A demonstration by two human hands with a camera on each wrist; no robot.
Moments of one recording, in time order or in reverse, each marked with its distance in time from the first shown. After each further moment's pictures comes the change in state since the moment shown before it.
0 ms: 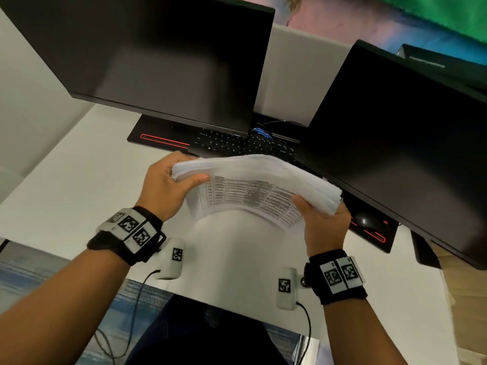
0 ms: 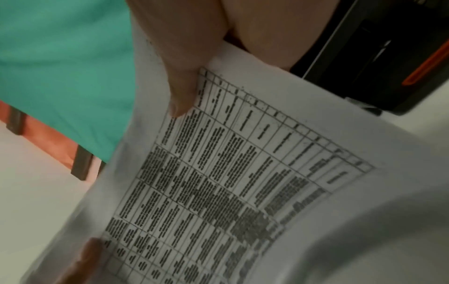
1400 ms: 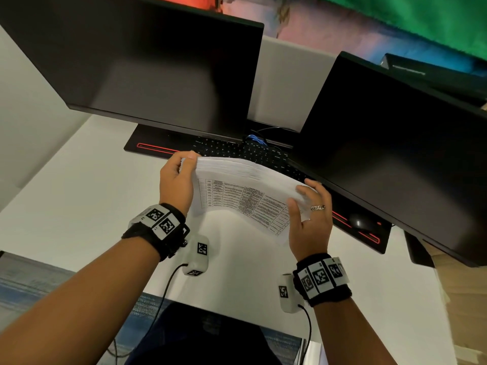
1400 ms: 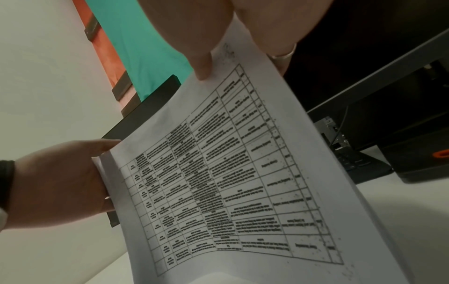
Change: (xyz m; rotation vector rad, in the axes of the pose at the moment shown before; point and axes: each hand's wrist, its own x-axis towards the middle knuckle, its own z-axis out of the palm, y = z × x) left_hand 0.021 0.001 0.039 -0.272 0.269 -0.221; right_hand -0.002 0.017 0.002 -0.590 0.000 -0.560
